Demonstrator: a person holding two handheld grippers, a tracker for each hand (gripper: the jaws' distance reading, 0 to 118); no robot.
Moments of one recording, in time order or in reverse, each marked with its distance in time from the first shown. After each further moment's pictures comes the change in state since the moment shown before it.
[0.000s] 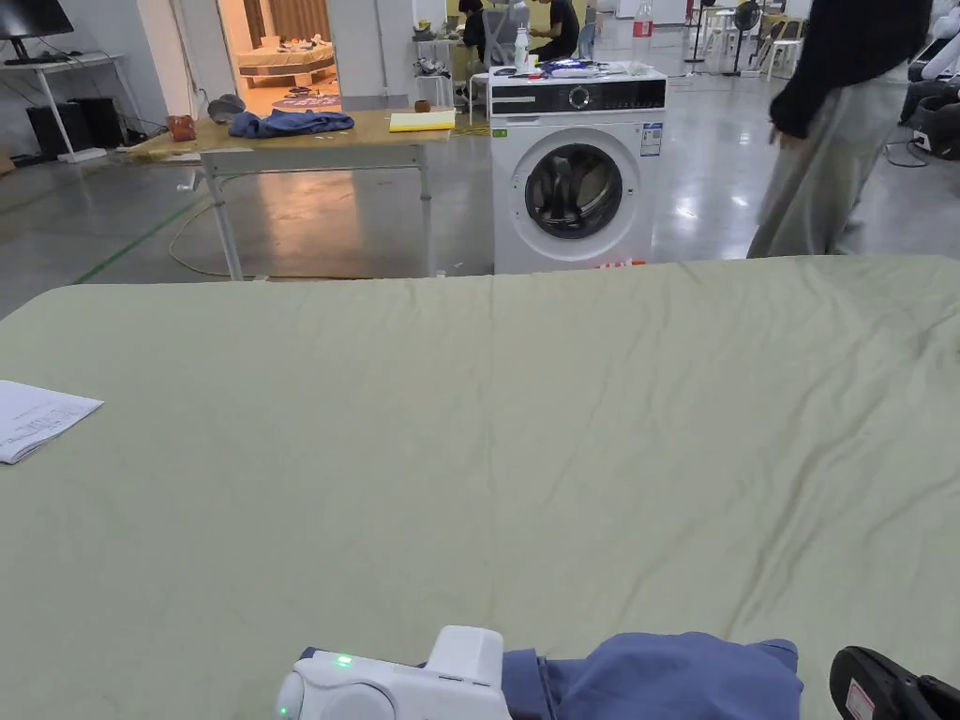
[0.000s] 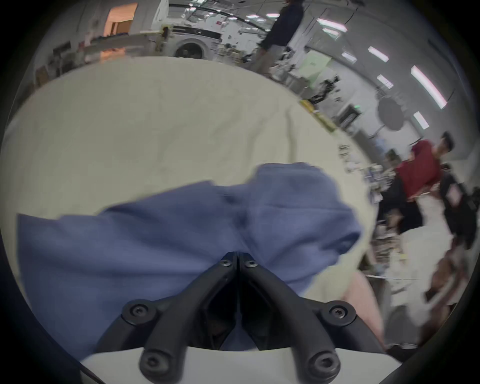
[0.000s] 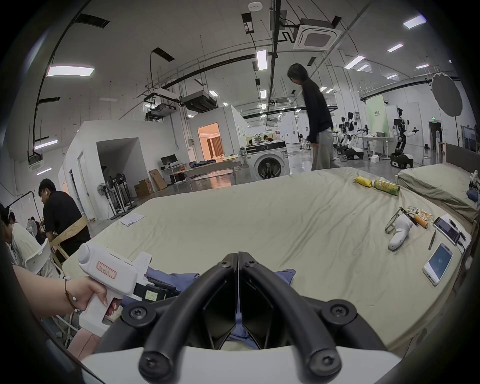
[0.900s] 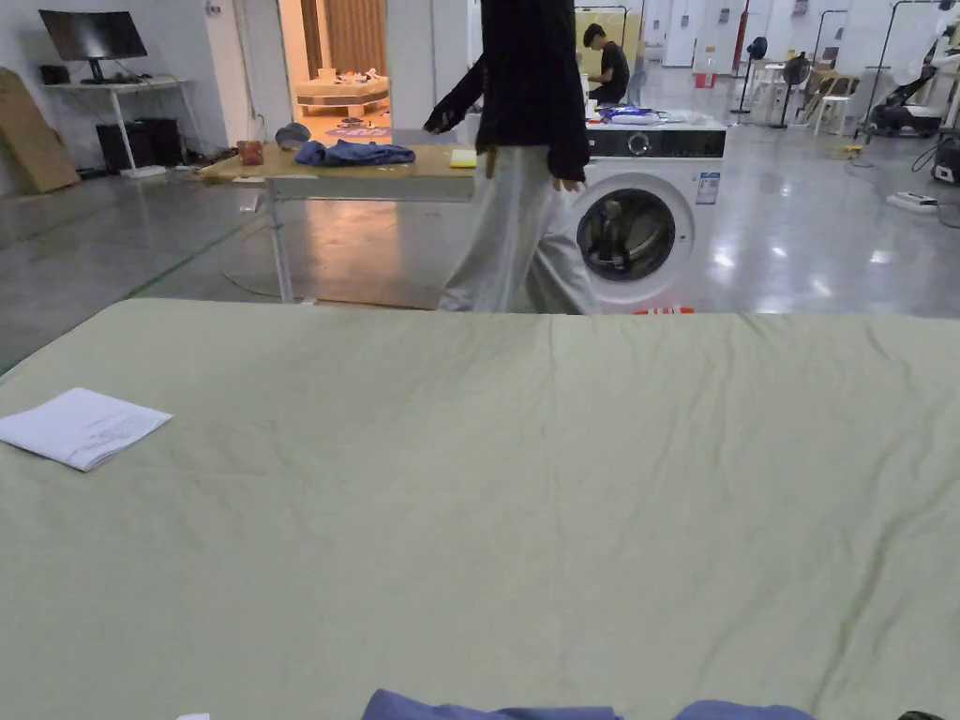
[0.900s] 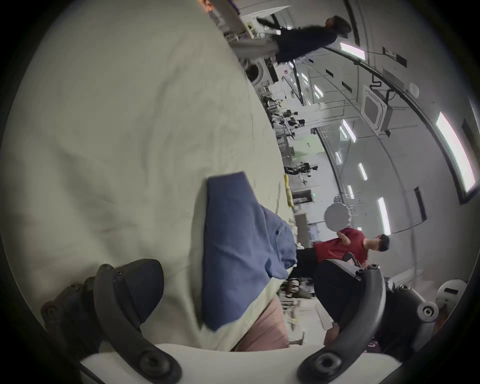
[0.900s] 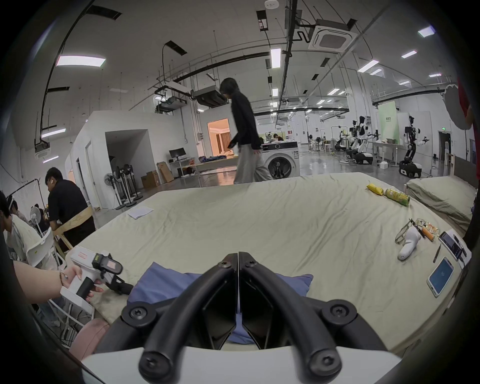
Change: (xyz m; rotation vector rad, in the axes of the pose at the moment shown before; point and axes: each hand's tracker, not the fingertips) left arm -0.220 -0.074 0.124 0.210 -0.361 0.592; right arm -0.043 0.016 -0.011 -0.031 0.035 0.062
